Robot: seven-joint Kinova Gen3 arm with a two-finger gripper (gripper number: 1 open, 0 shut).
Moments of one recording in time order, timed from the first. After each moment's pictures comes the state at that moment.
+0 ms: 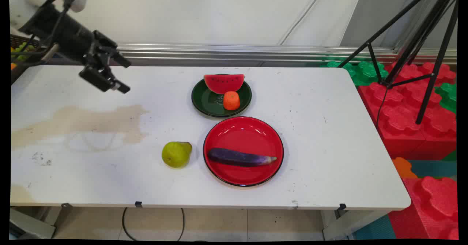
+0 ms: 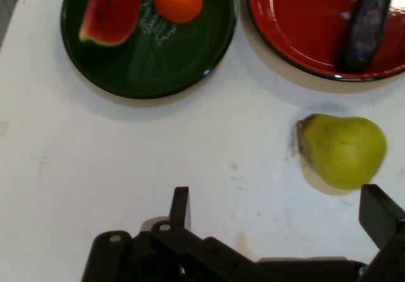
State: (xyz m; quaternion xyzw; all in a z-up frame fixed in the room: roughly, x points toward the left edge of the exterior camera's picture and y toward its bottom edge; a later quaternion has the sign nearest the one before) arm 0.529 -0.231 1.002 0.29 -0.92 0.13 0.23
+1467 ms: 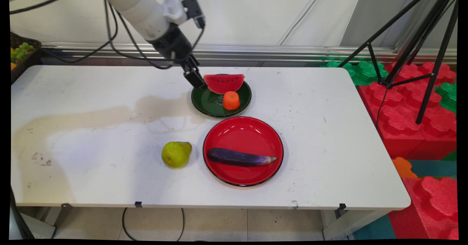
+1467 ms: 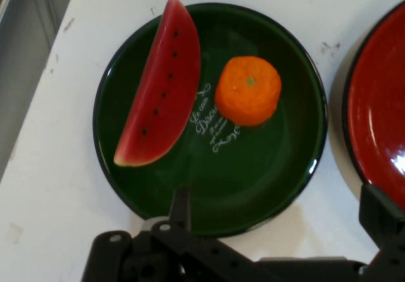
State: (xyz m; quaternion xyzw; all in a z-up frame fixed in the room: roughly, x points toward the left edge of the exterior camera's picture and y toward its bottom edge) arm 0.378 -0.375 0.939 0.34 -0.91 0.16 0.18
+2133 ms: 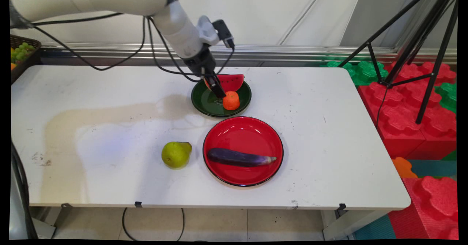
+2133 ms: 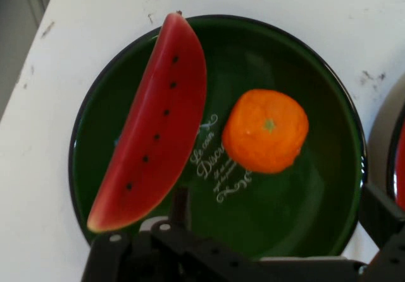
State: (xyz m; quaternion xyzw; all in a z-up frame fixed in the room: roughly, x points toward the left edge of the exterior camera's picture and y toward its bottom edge) arm 0.330 -0.426 0.876 0.36 -0.91 0.16 0.15
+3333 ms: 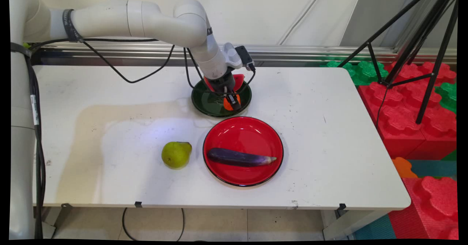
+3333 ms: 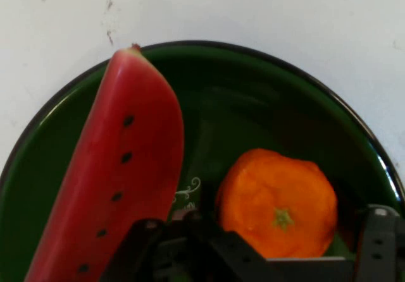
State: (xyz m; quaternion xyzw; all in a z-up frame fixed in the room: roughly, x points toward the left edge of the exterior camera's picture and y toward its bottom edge) arm 0.286 -0.471 0.793 0.37 -0.90 0.15 0.13
